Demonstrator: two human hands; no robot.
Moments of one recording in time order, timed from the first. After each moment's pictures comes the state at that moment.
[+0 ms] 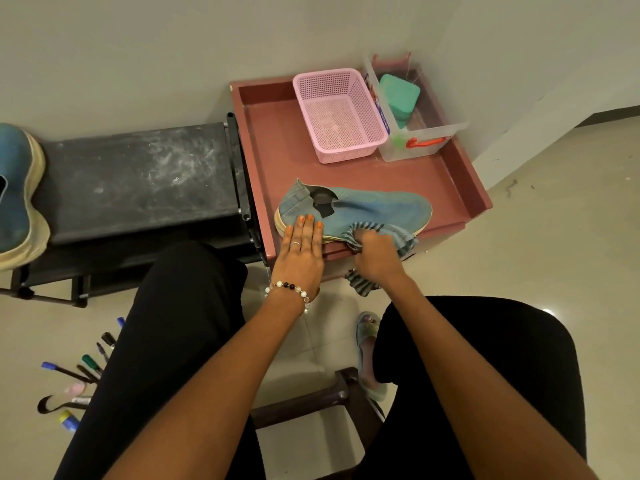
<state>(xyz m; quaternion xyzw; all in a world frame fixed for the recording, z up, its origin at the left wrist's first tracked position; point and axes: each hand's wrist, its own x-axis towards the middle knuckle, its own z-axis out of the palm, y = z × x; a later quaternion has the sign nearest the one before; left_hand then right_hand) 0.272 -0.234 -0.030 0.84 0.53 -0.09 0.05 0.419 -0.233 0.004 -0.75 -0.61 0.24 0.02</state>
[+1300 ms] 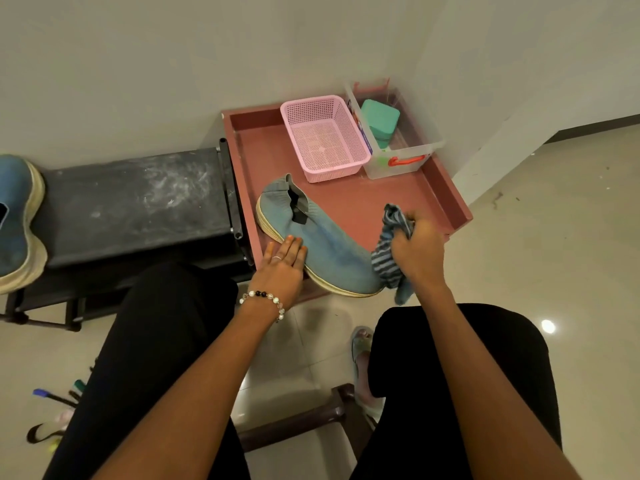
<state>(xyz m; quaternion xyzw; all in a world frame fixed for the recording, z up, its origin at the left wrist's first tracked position) 0.255 -0.221 -0.014 0.86 0.48 -0.13 0.09 0.463 -0.247 0.062 -0.82 -0.44 0.19 0.31</state>
